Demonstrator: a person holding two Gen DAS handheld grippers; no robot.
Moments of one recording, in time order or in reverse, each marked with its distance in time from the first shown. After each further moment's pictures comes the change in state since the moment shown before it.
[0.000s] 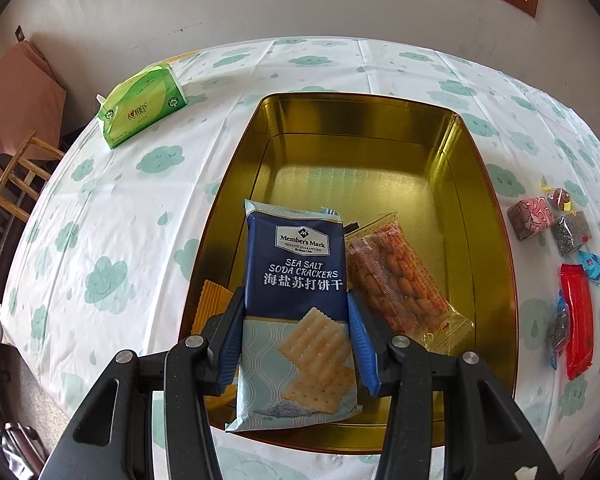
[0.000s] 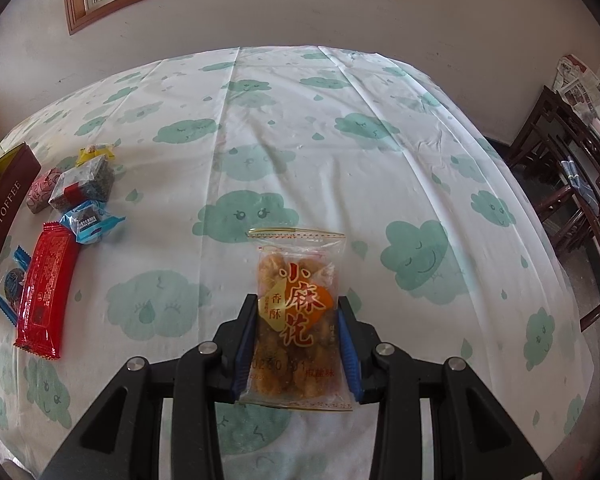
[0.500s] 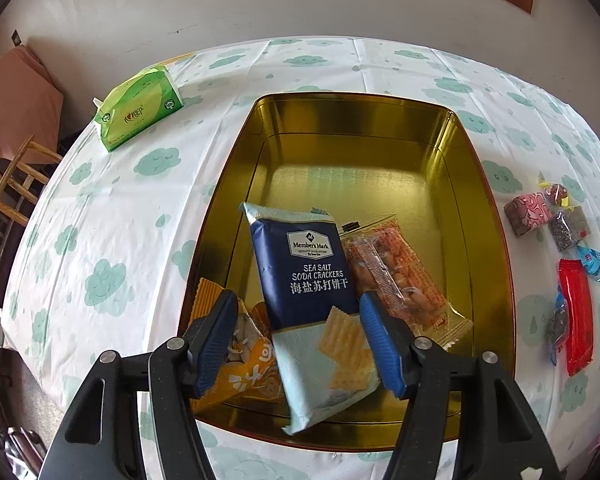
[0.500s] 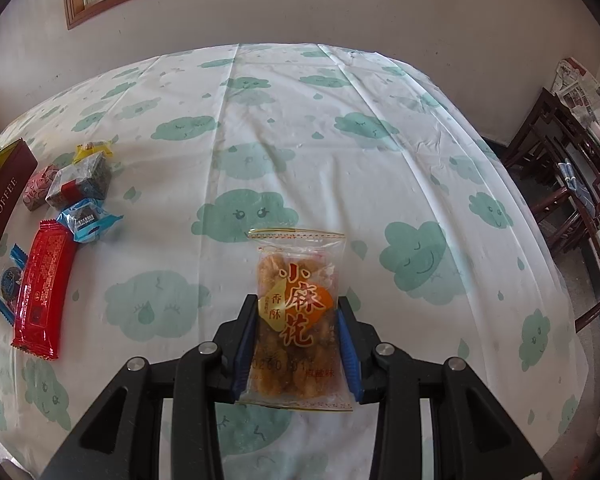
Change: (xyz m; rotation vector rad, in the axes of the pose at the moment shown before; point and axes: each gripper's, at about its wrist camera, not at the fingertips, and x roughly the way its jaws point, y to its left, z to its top) left arm -0.002 -0.002 0.001 0.015 0.000 0.000; right arm 0.001 0.001 0.000 -0.012 0.006 -0.021
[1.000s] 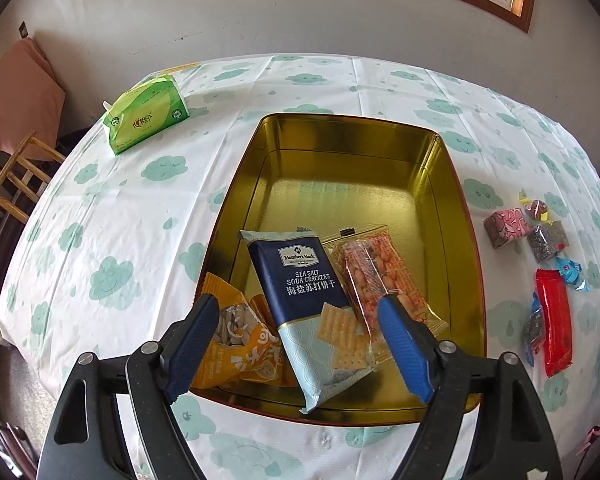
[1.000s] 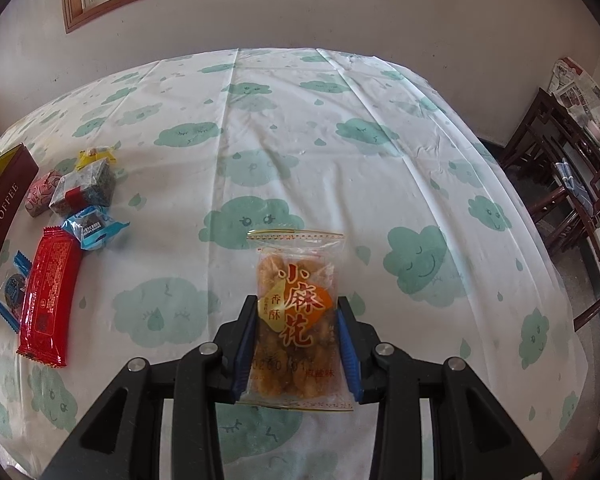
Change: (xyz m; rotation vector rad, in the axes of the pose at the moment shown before) left arm -0.026 0.004 -0.005 -0.040 -0.049 -0.048; right arm -0.010 0.007 0.004 0.019 -0.023 0.000
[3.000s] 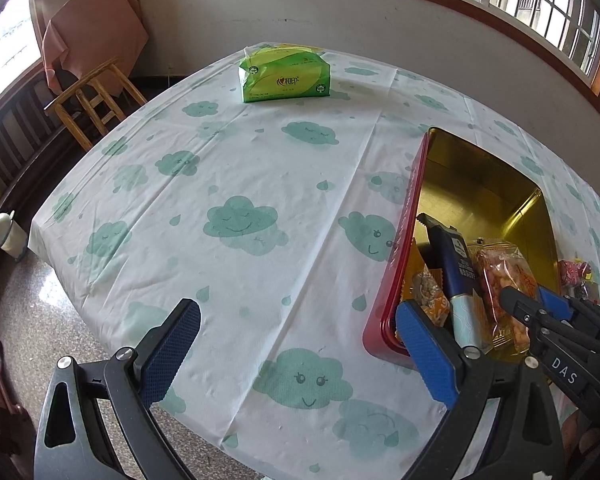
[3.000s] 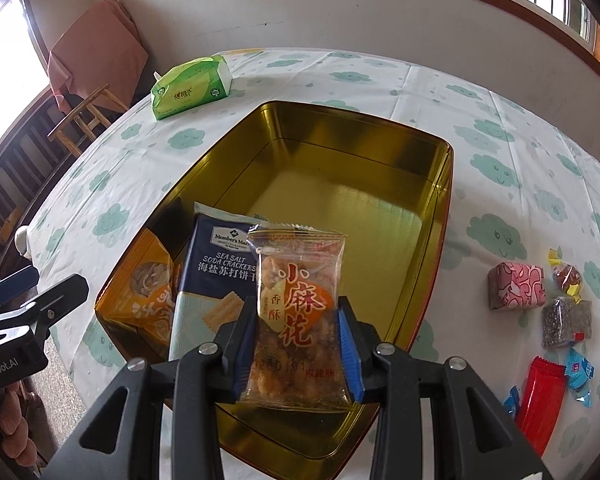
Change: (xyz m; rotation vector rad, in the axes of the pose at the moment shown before) left arm -0.021 0.114 -0.041 -0.289 -0.012 0.118; right arm -0.040 0.358 0.031 -0.430 0.046 0.494
